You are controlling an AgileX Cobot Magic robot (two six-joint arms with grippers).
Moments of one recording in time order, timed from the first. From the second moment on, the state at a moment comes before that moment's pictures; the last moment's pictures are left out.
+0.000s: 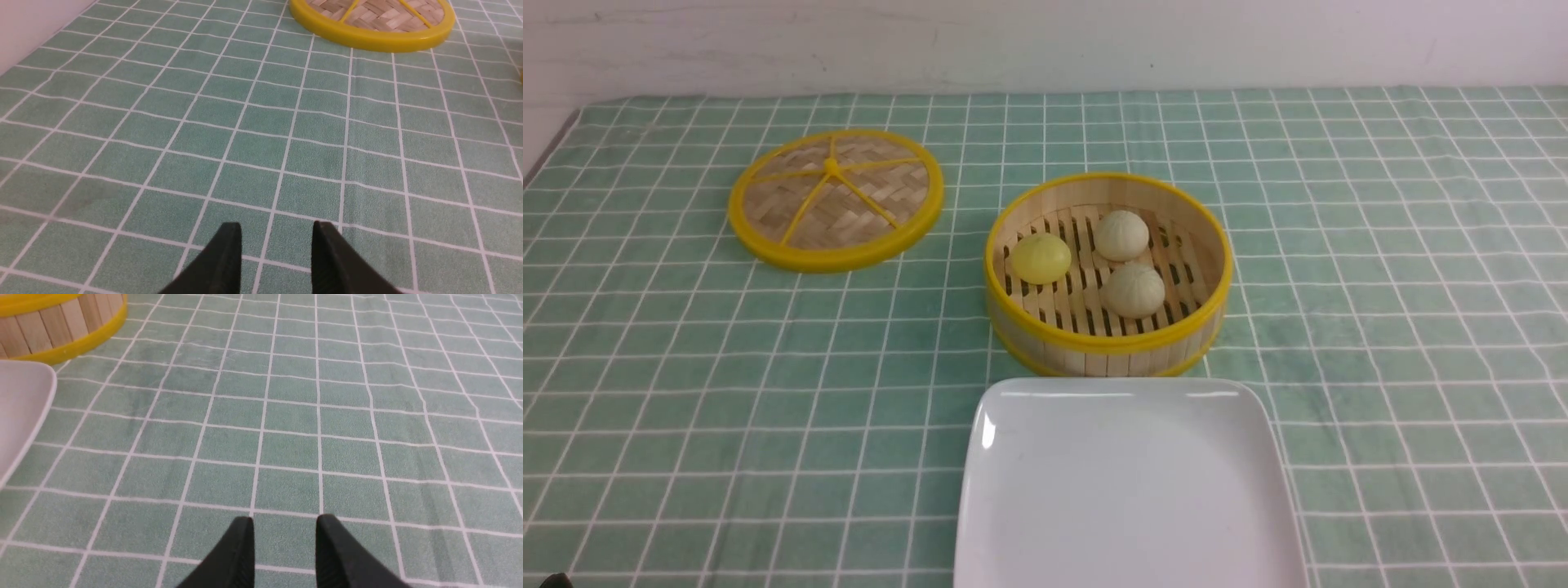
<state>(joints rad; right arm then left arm) 0.07 0.06 -0.01 -0.06 0.37 0.06 0.08 -0.01 0.02 0.08 0.39 -0.17</state>
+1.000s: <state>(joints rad) 0.07 0.06 -0.45 0.08 0.72 0.21 0.08 -0.01 0.02 0.08 0.39 -0.17</state>
